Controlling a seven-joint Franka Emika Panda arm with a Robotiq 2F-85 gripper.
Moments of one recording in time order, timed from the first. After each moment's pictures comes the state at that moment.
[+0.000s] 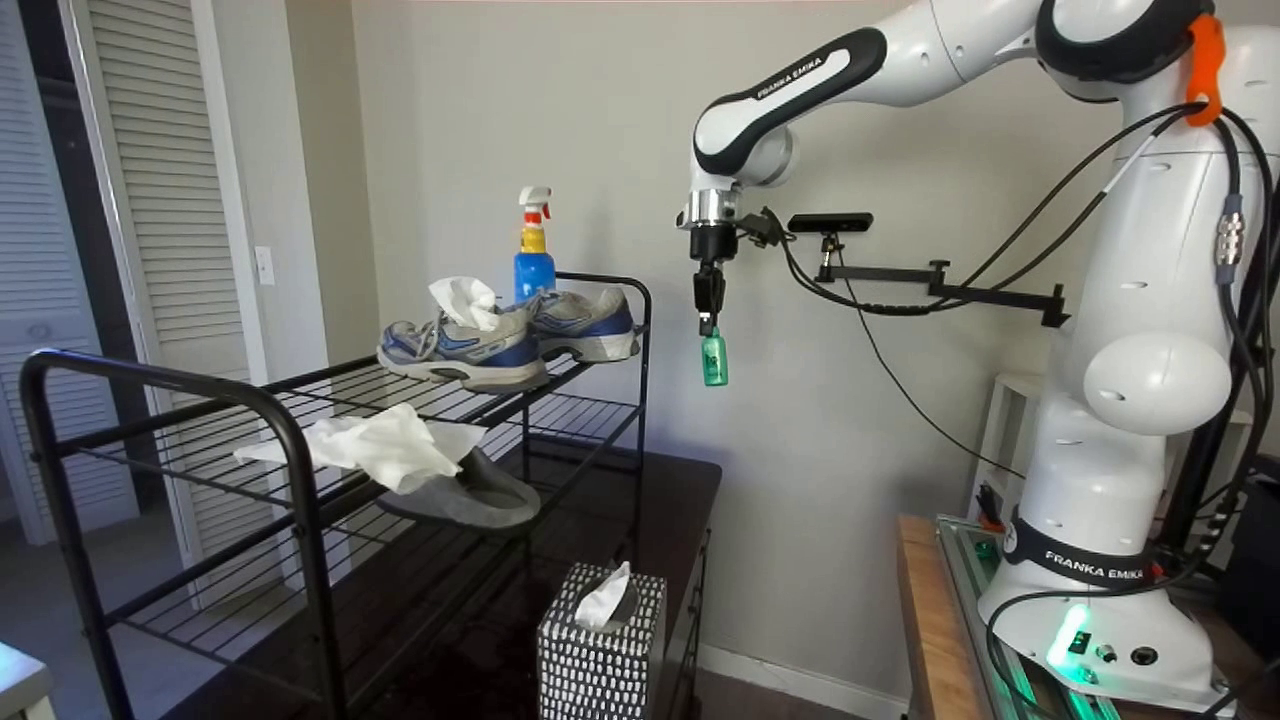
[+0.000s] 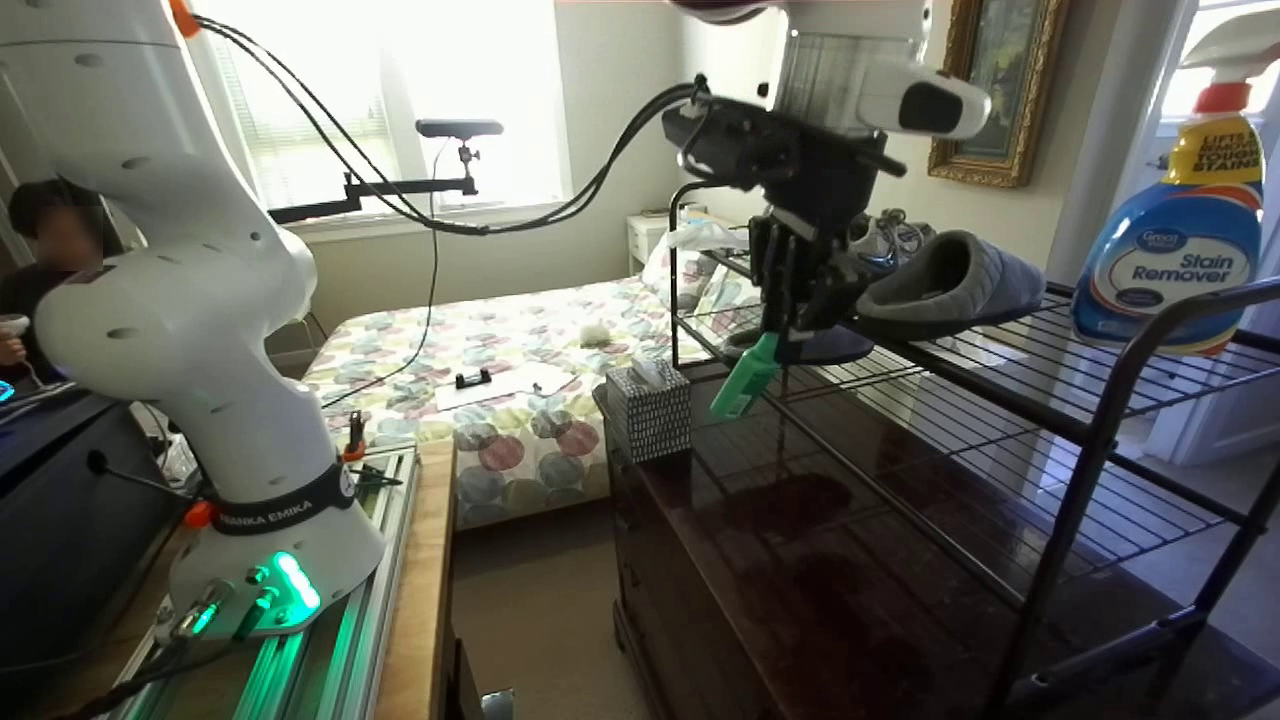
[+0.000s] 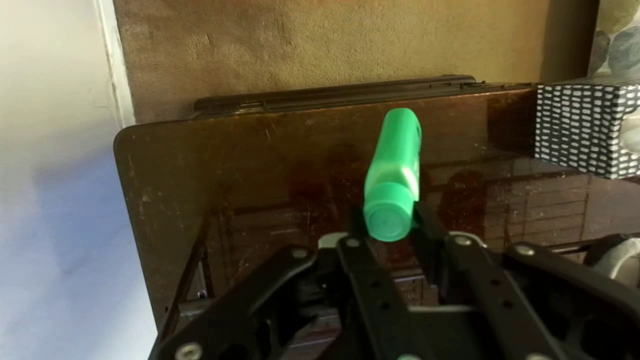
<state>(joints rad) -0.20 -0.03 -0.22 -2.03 0.10 1.89 -0.45</state>
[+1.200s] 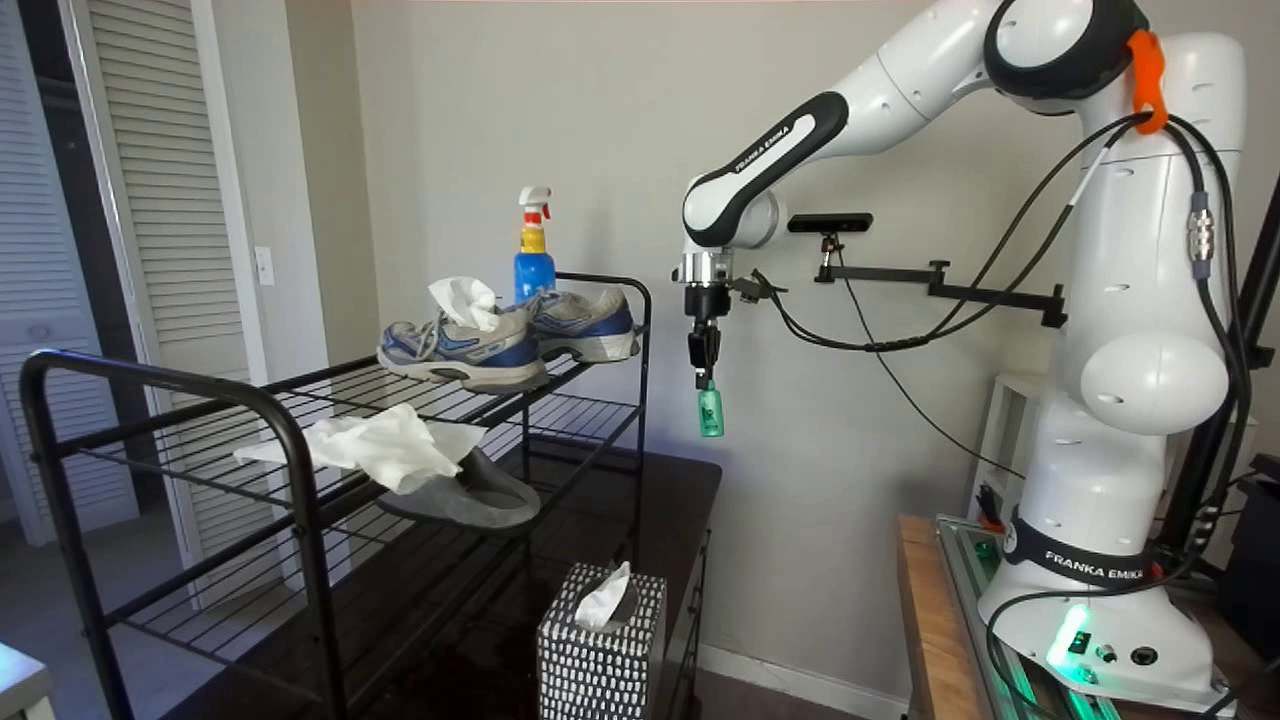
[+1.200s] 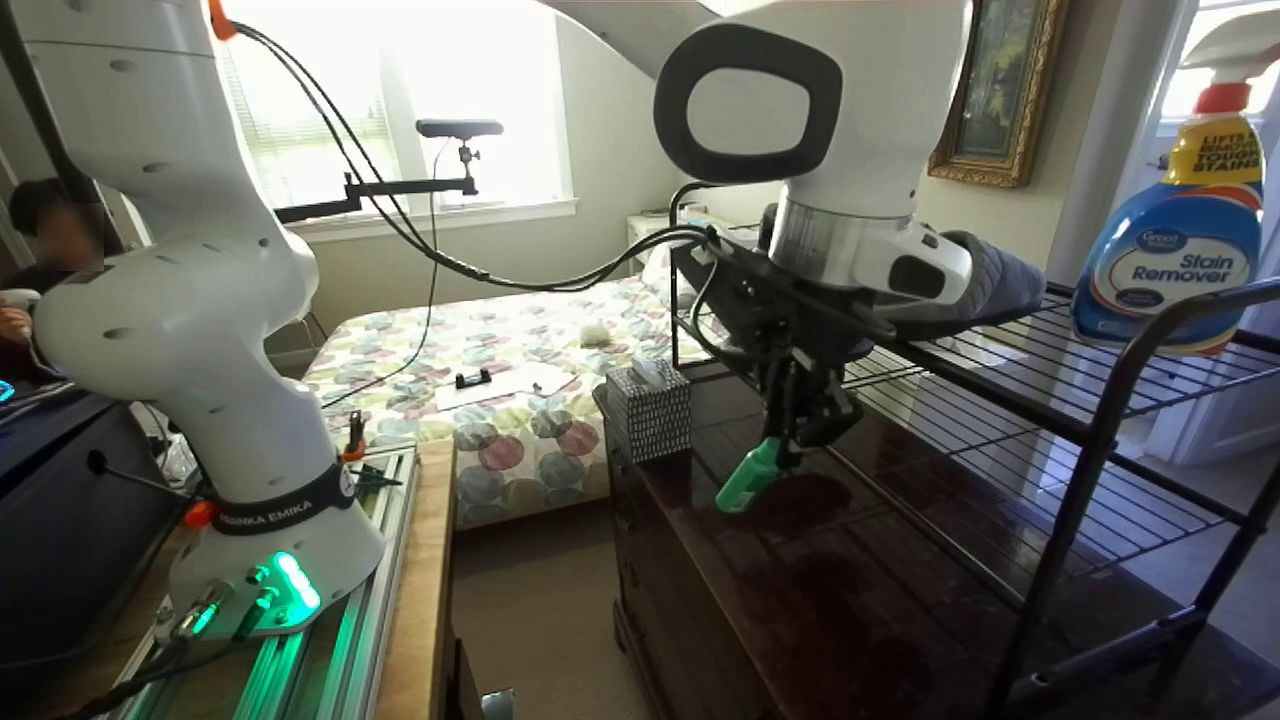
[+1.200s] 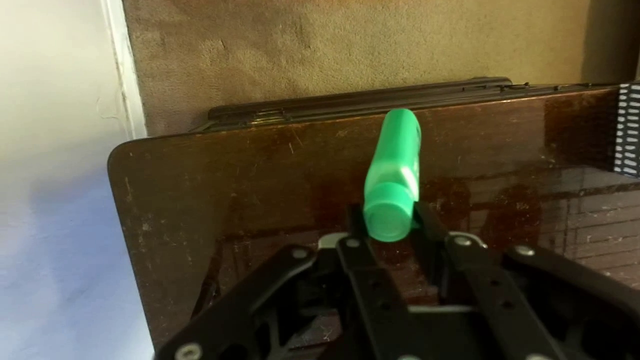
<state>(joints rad) -0.21 0.10 -0.21 -2.13 0.09 2.12 -0.45</state>
